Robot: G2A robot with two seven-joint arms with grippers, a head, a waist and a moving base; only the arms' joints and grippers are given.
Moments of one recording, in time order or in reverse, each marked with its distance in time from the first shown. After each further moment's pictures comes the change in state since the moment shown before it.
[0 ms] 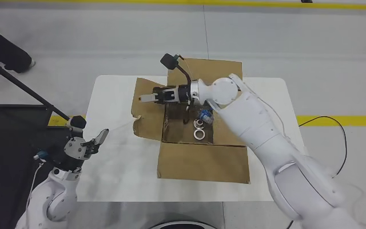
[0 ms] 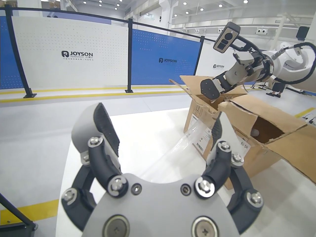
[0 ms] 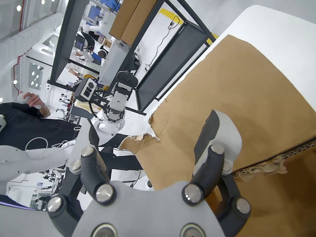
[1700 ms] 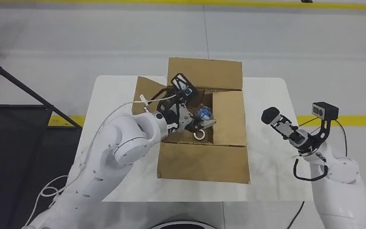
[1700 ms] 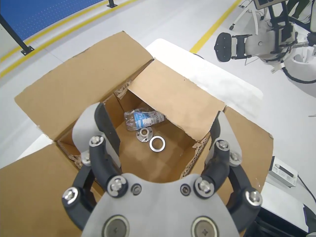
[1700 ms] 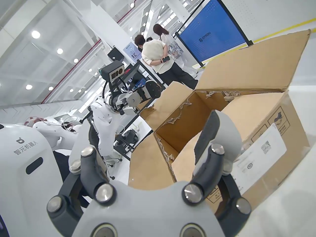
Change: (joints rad) left arm -0.826 -0.056 0.752 -0.124 -0.216 0.326 -1.210; right arm -0.962 0.441 1.011 -0.734 0.163 -0.226 0.078
